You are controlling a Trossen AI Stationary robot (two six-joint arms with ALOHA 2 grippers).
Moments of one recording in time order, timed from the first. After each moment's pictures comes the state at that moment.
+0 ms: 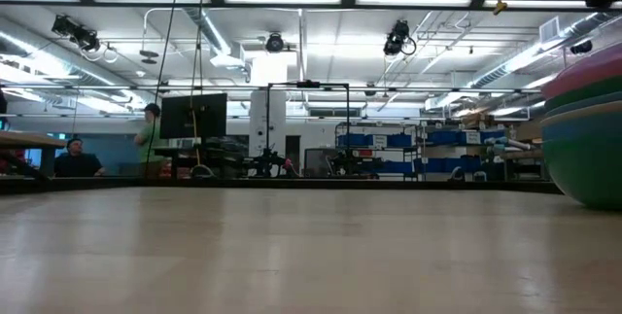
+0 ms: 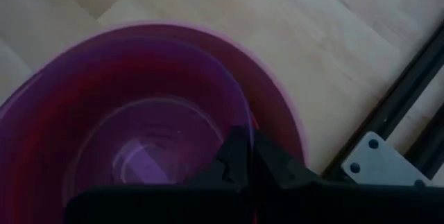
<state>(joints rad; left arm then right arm) -0.28 1.37 1.92 -1.34 -0.46 -0.42 0.91 0.97 0.80 -1.49 0.51 1.75</state>
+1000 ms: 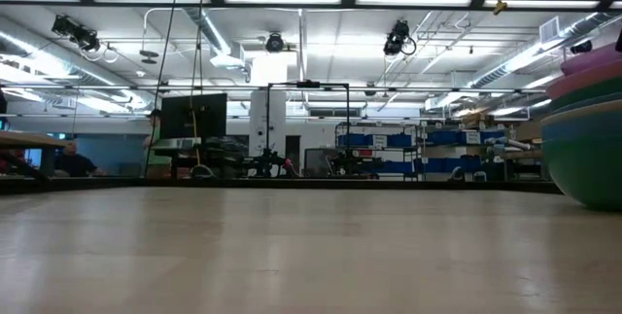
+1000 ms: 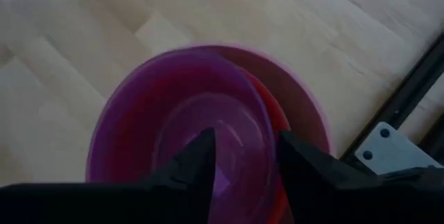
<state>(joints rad) -0.28 1.37 1.92 -1.34 -0.46 -0.43 0.96 0.96 0.93 -1.57 0.53 1.84</state>
